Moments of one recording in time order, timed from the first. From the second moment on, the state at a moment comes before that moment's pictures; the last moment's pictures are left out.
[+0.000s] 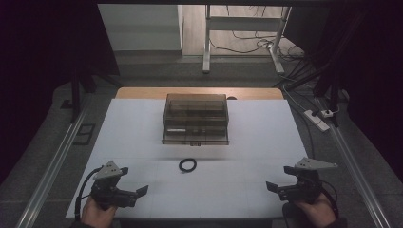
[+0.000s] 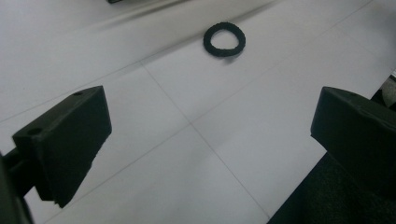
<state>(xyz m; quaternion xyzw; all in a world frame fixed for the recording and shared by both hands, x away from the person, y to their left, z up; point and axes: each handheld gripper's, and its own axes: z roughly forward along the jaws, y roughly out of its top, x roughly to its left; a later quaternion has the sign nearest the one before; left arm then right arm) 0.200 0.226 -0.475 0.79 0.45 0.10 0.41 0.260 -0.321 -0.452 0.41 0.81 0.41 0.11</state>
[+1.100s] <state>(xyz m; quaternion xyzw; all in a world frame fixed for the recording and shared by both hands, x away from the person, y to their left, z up) 0.171 0.257 -0.477 0.77 0.47 0.13 0.41 0.260 -0.321 -0.452 0.41 0.81 0.41 0.11</state>
